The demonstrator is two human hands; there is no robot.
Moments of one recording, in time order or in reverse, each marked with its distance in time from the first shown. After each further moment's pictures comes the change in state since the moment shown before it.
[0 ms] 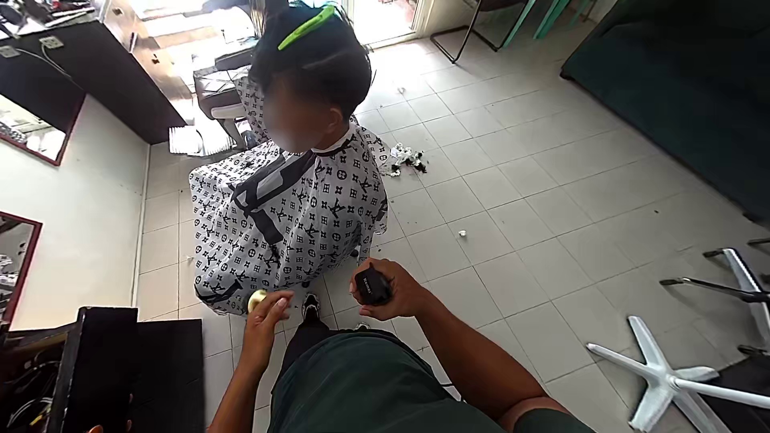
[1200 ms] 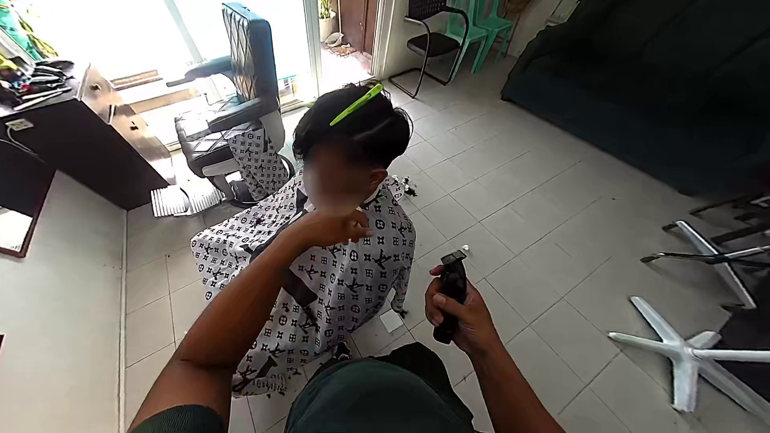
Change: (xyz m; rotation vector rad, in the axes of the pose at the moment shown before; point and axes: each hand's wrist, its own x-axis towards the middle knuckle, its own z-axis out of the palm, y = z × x) left_hand 0.313 0.199 -0.026 0.666 -0.927 0.758; right_hand 0.059 0.036 0.031 0.185 1.018 0.171
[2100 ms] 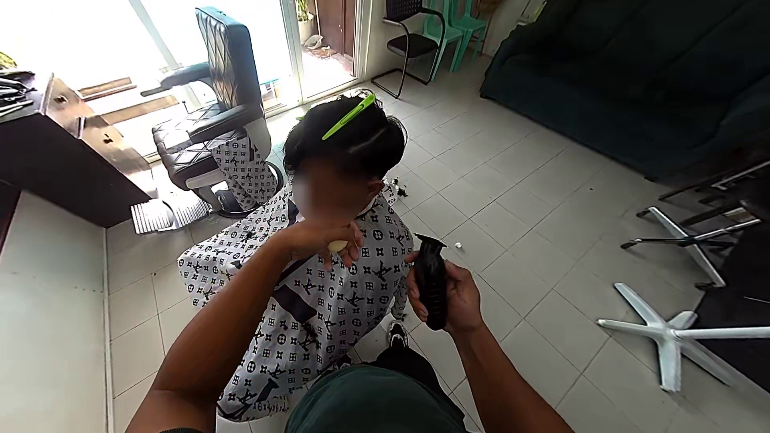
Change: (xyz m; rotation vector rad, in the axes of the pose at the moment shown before) left_hand -0.002 -0.013 -0.018 -0.785 -0.259 -0.292; right_hand 0.057 -0.011 0.030 0.168 -0.266 0.050
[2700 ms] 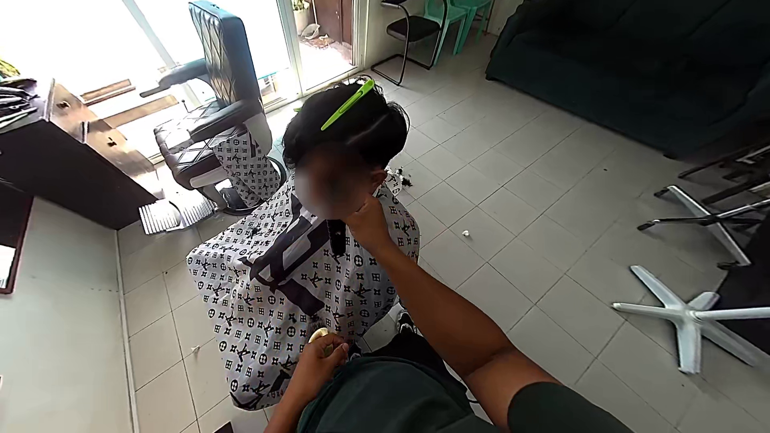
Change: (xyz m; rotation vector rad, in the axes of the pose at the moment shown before) left_hand -0.082 -0.196 0.157 -0.028 0.475 -0.280; right_hand 0.141 0.044 0.062 -0.749 0.312 -0.086
